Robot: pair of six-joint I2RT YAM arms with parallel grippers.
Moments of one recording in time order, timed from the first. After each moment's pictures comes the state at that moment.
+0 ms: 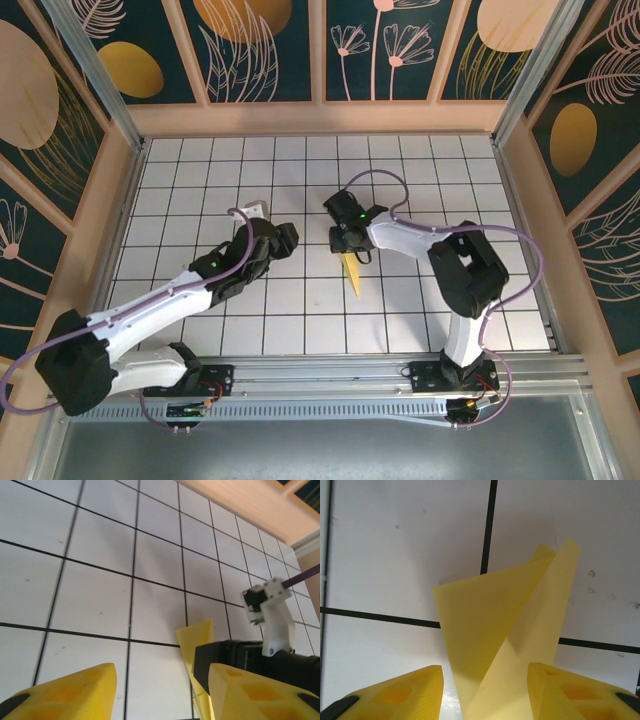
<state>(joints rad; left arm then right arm) -0.78 1.17 0.73 -0.15 -0.33 -0.89 0.72 1.86 1.22 -0.54 0.19 0.51</state>
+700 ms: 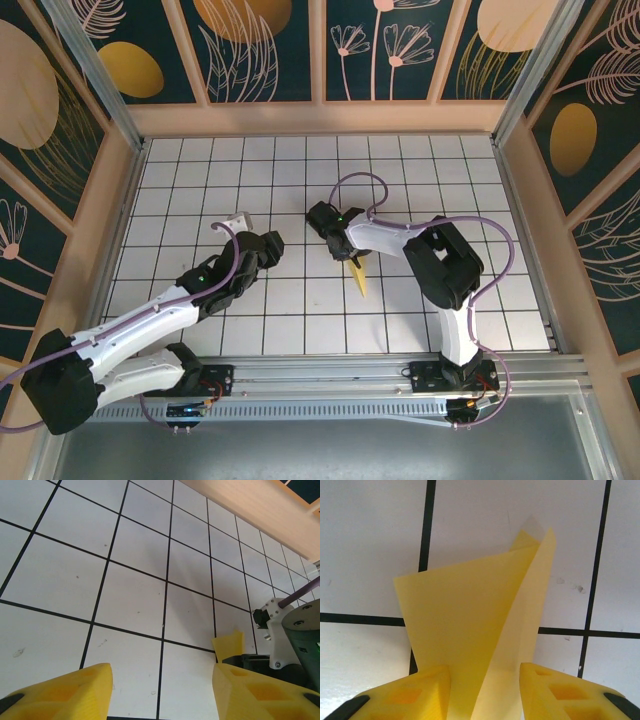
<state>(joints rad) -0.78 1.06 0.64 -0.18 -0.41 -0.92 0.80 1.98 1.32 -0.73 0.44 0.53</state>
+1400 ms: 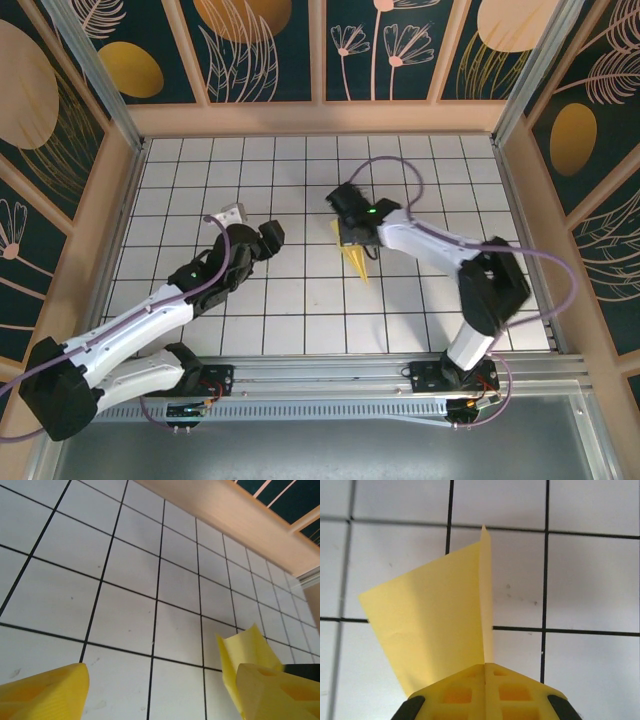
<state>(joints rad) -0.71 1.03 0.69 -0.18 -0.35 -0.89 0.70 1.62 1.21 -0.65 0.27 0.53</state>
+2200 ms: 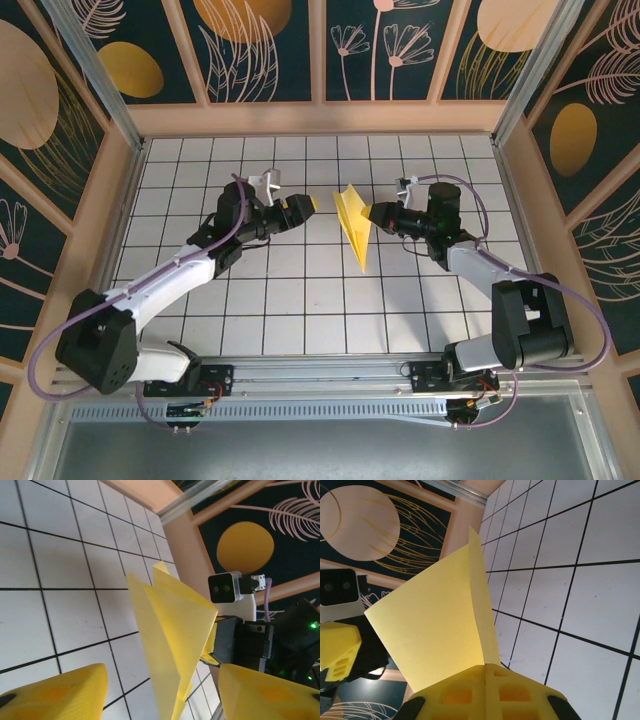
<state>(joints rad) -0.55 1.37 0.87 0.18 0.43 -0.90 0.22 1.40 0.69 0.35 -0.91 0.83</state>
